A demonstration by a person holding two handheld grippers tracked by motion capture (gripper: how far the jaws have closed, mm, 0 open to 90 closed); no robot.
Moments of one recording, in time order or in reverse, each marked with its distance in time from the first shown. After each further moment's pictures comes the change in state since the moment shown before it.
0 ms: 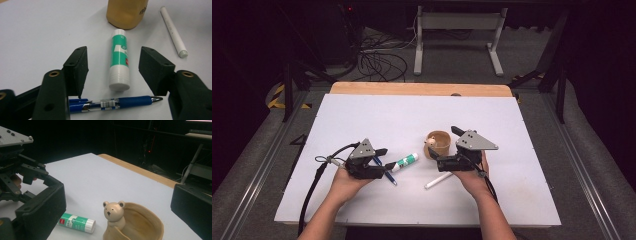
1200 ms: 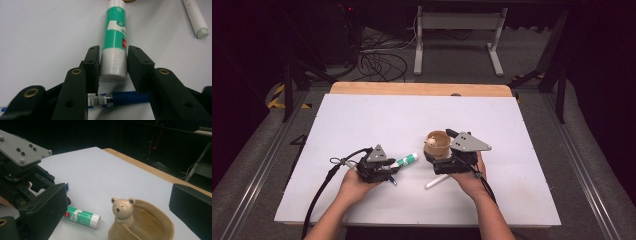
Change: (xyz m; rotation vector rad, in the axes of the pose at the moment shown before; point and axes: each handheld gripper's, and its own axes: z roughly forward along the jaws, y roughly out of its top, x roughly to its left) left arm -0.013 -0.006 0.030 0.159 0.011 0.000; right arm 0.009 -0.001 0.007 0.046 0.033 -0.043
